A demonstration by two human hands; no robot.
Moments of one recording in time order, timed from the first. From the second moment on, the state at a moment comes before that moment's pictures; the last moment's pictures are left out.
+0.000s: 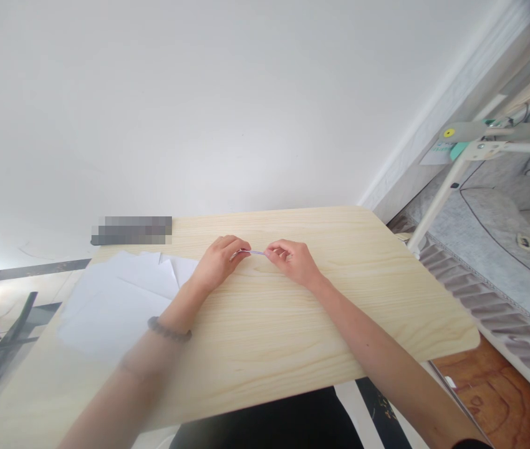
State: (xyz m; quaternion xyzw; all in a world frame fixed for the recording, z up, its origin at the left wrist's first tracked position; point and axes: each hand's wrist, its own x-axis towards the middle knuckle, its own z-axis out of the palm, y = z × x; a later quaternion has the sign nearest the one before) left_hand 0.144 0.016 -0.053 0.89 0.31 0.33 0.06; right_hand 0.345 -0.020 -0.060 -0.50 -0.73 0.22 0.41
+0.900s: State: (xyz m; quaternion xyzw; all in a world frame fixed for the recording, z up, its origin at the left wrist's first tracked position) left_hand 0.145 0.014 -0.058 0.84 0.39 0.35 0.11; right_hand 0.343 -0.020 -0.062 -0.48 -0.71 0.16 0.49
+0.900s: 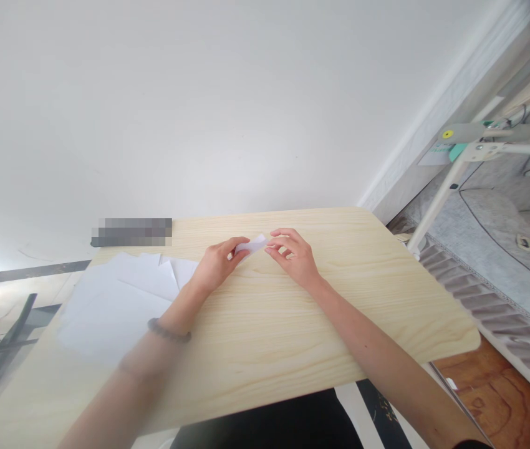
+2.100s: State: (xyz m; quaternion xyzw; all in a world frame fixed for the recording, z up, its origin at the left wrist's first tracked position) left_hand 0.145 0.015 -0.057 0.88 0.35 0.30 0.11; right_hand 0.346 -0.011 -0.072 -0.48 -0.69 0.23 0.50
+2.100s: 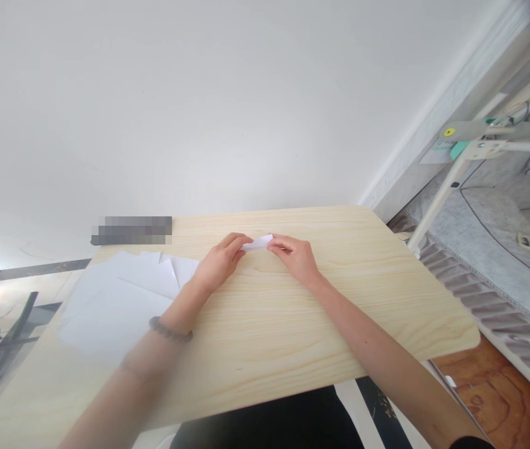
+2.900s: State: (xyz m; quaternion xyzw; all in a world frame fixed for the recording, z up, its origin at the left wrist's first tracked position) left_hand 0.152 0.003 -0.045 0.82 0.40 0.30 0.26; right_hand 0.339 -0.013 -0.074 -0.49 -0.65 0.28 0.51
